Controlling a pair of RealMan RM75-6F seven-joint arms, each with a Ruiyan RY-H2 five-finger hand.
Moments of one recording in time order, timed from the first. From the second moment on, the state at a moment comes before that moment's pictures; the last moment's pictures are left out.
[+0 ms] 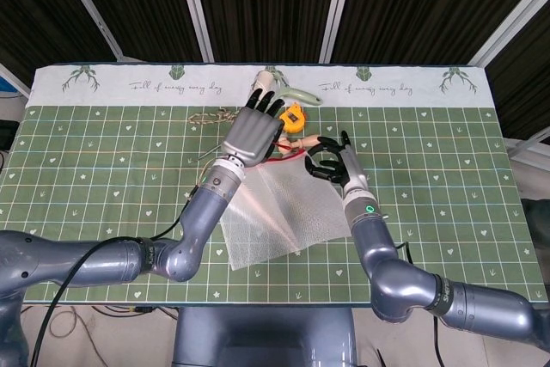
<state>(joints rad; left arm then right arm) -1.36 -1.49 -0.31 -1.57 0.45 1.04 0.79 0.88 -1.42 0.79 -1.97 0.10 1.21 -0.08</state>
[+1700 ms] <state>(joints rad) -1.24 -1.35 -0.28 -1.70 0.53 1.07 0.71 0.87 -1.33 0.86 -1.95 0.13 1.25 -0.03</state>
